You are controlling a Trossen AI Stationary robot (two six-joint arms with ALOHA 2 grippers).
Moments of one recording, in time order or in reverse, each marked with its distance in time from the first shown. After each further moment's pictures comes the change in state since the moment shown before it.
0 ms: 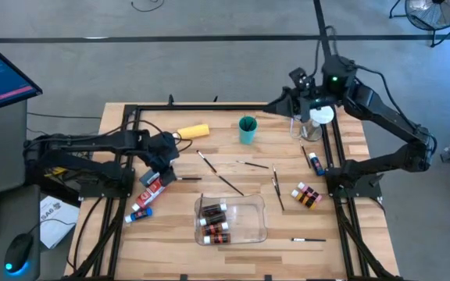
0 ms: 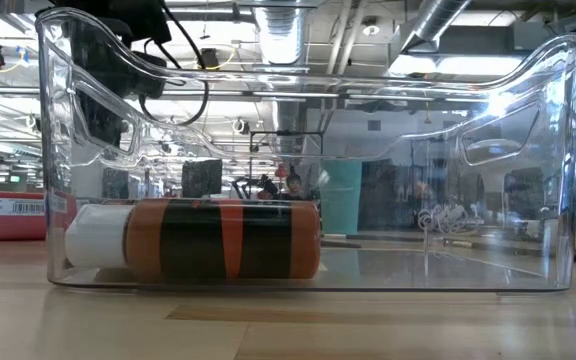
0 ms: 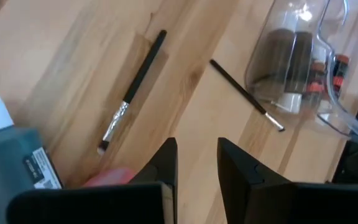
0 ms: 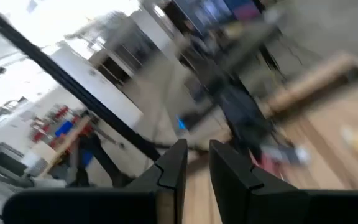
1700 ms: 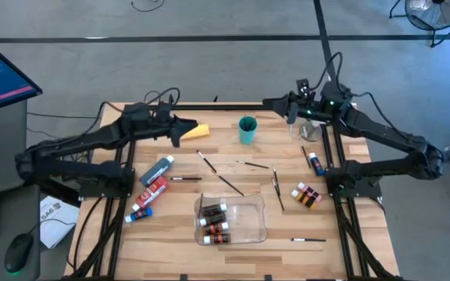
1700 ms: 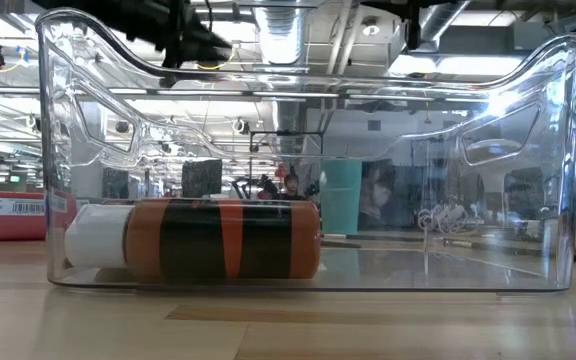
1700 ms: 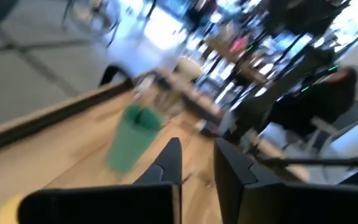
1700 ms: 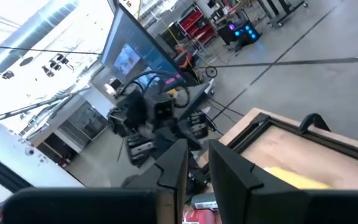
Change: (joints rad) left arm 0.207 -0.130 -0.009 0.806 -0.193 -0.054; right arm 0.003 -0.159 -0.486 0.516 0.393 0.082
